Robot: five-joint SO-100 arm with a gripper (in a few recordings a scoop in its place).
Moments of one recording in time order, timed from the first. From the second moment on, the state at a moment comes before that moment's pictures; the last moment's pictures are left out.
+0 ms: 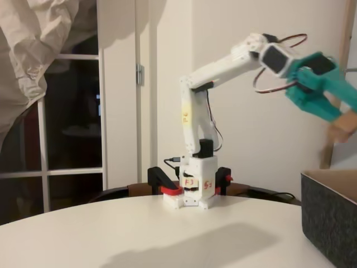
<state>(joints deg) -38.7 103.6 83.6 60.3 54.1</state>
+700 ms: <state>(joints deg) -46.9 93.0 83.6 66.4 37.7</state>
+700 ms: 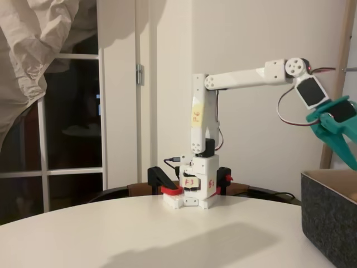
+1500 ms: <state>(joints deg) -33.0 132.5 101.9 86.5 45.6</state>
